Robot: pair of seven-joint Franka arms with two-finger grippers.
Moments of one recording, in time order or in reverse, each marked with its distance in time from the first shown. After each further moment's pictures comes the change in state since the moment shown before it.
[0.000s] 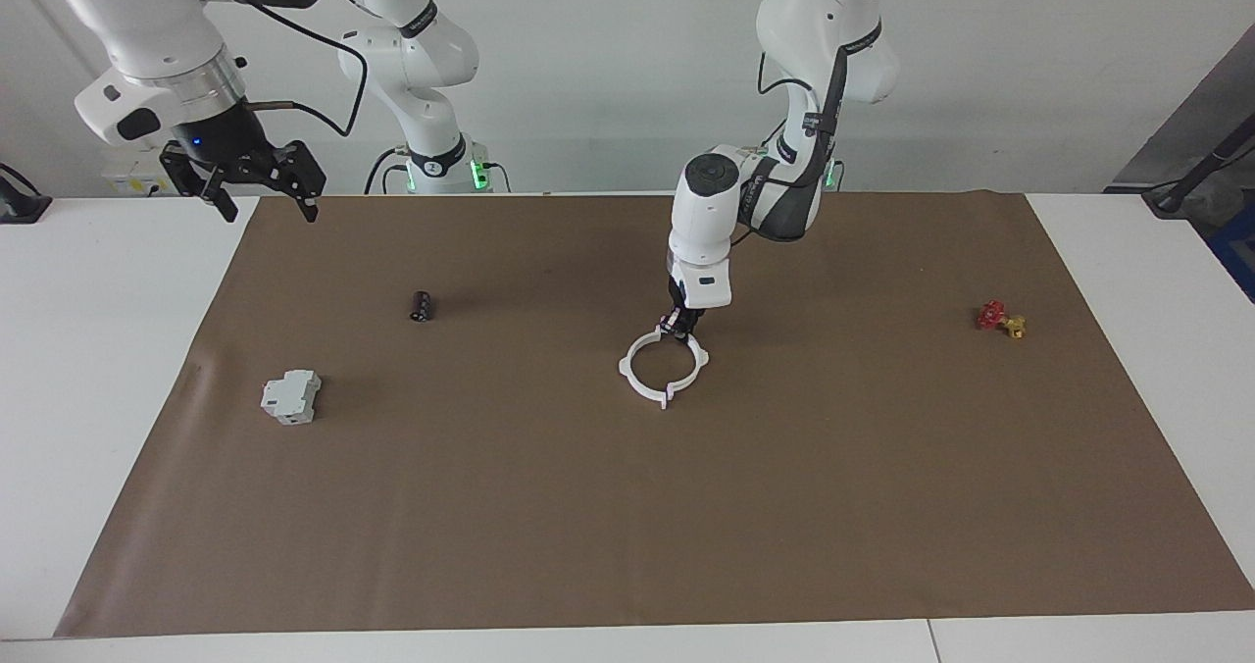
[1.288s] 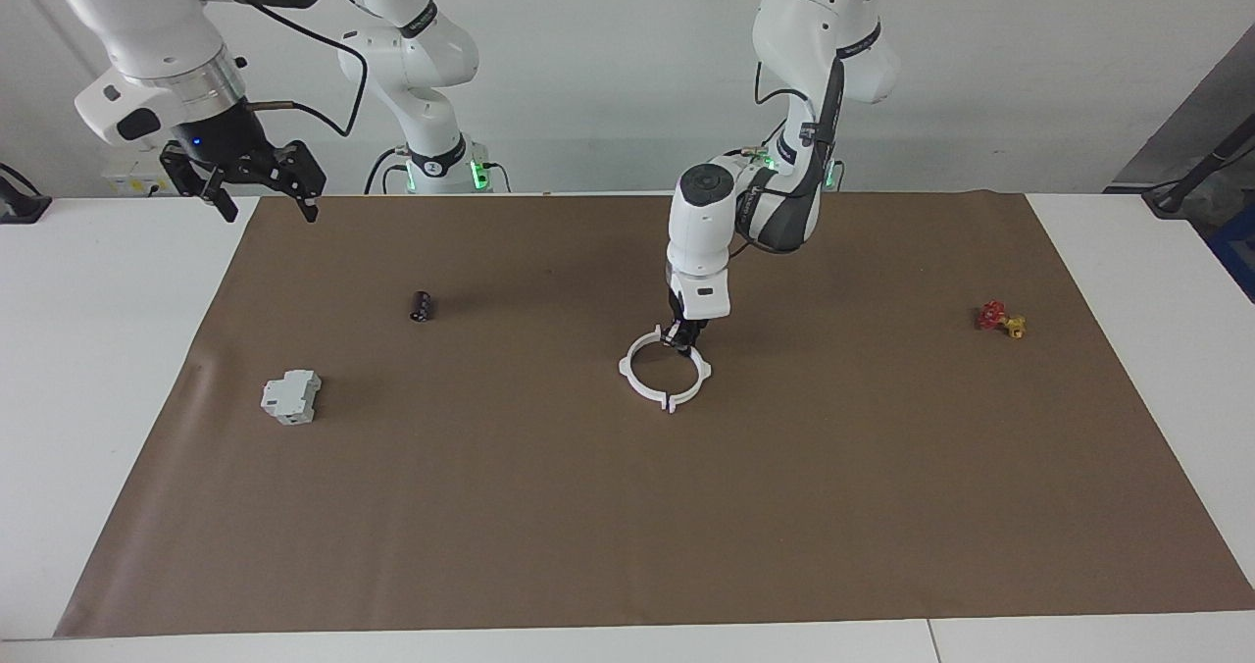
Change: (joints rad) left arm 0.000 0.048 0.010 0.047 0.054 0.005 -0.009; right arm 0.000 0.000 0.000 0.000 0.000 0.000 0.000
